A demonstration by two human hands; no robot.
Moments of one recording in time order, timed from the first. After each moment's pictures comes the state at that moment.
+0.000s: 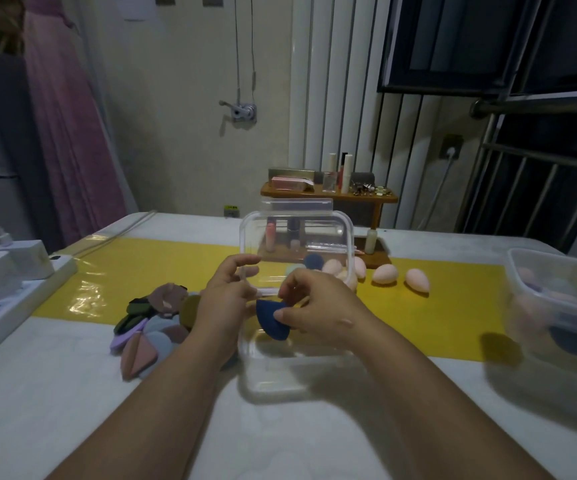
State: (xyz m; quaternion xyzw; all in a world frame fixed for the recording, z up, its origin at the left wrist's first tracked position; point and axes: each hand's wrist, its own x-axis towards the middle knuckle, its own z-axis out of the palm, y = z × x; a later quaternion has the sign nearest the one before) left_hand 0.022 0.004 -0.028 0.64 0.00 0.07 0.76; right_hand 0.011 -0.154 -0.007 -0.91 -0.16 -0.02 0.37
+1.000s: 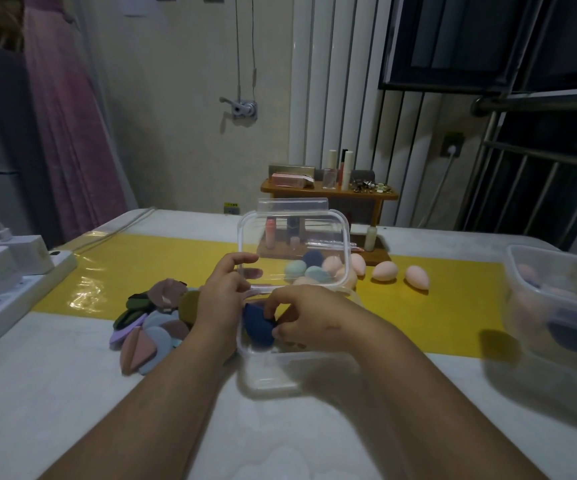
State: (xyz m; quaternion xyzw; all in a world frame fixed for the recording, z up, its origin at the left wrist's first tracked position) left_hand 0.029 0.006 -0.041 0.63 0.00 0.11 0.77; right_hand 0.007 -0.148 -0.005 -0.94 -0.21 0.08 0.27
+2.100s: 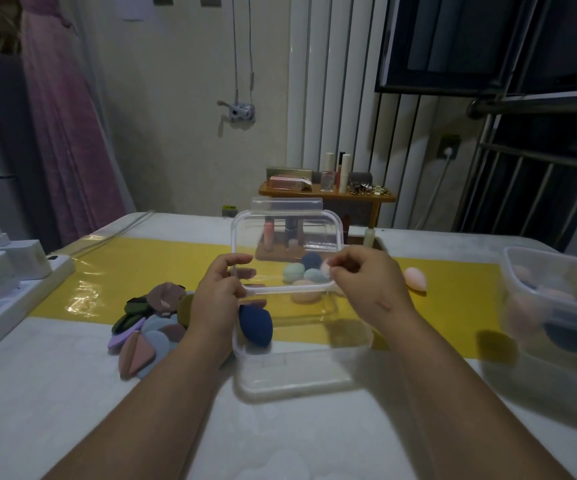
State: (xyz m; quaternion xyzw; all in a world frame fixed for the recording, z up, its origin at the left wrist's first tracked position) left_hand 0.027 0.008 -0.035 0.60 0.00 0.11 0.79; right_hand 0.016 -0.195 0.003 -0.87 -0.07 -0.22 0.44
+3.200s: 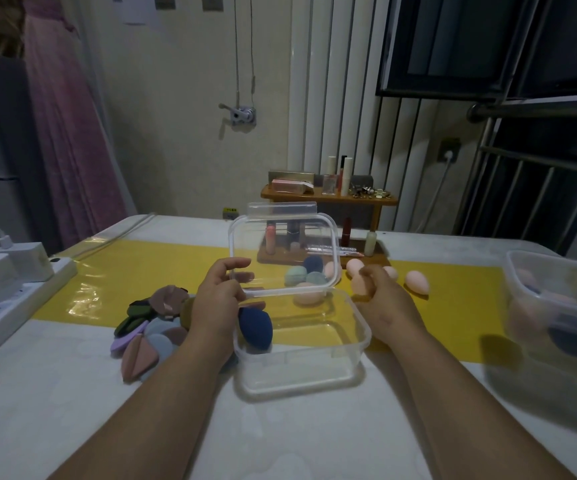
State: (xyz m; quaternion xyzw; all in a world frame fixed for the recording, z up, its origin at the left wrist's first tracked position) left_hand 0.032 0.012 -0.038 0.60 0.02 0.11 0.79; right_hand 0.041 -0.225 -0.041 -0.94 0.10 -0.11 0.32
